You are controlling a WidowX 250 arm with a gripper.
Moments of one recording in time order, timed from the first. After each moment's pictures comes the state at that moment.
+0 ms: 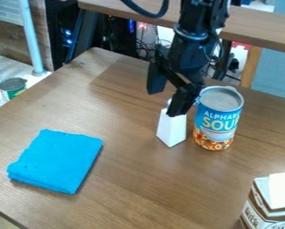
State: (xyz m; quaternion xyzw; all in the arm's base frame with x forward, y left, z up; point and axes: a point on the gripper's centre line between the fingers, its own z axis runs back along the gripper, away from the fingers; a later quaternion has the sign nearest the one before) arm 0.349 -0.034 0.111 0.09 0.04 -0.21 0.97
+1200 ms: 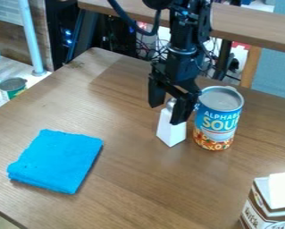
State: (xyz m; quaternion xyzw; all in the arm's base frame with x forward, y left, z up) arm 0.376 -0.029 0.078 0.03 0.02 -0.17 0.98
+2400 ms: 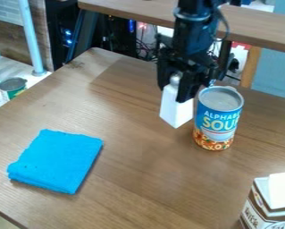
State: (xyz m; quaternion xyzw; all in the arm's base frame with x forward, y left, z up) arm 0.351 -0.053 0.137 0.03 -0.02 -0.15 0.99
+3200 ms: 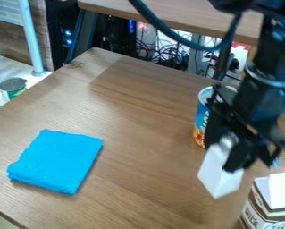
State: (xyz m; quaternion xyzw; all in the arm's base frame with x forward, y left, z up) arm 0.279 -0.151 0.120 0.05 0.02 -0.28 0.96
